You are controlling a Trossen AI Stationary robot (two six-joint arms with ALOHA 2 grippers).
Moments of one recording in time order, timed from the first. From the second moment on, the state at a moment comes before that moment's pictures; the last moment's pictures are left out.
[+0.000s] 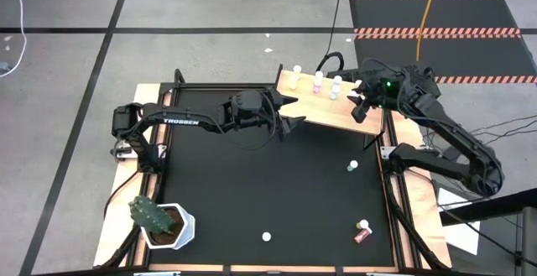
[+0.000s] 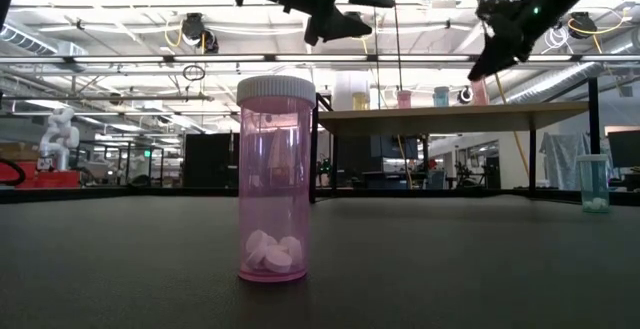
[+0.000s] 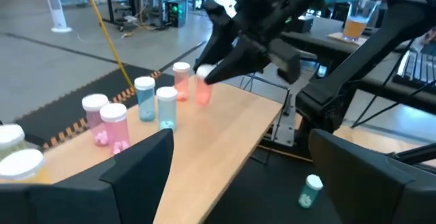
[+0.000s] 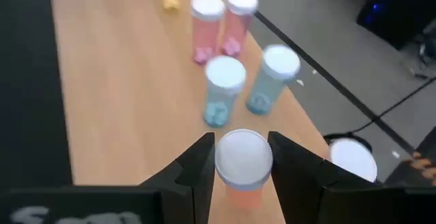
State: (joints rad) left arm 0.16 1.72 1.28 0.30 -0.09 -0.11; right arm -0.86 0.80 0.80 -0.63 -0.11 -0.23
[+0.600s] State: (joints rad) left arm 0.16 1.72 1.28 0.27 -0.09 -0.06; right arm -1.07 0.80 0.75 -0.57 -0.27 -0.22
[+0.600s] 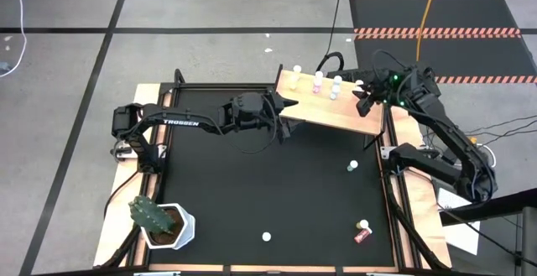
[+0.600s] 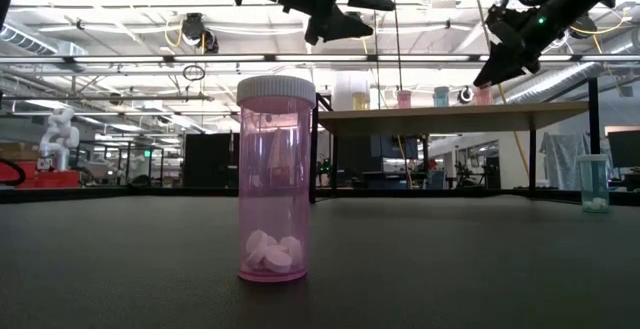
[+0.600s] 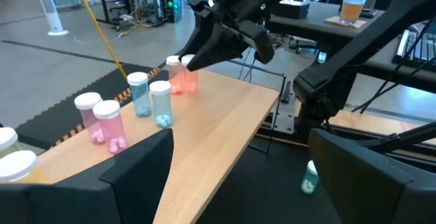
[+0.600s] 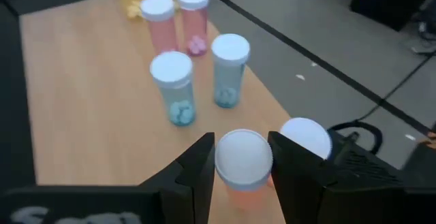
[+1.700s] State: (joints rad) left arm 0.18 1.71 1.28 0.26 -0.09 -0.05; right arm -1.09 0.73 0.75 -0.59 -0.29 -0.20
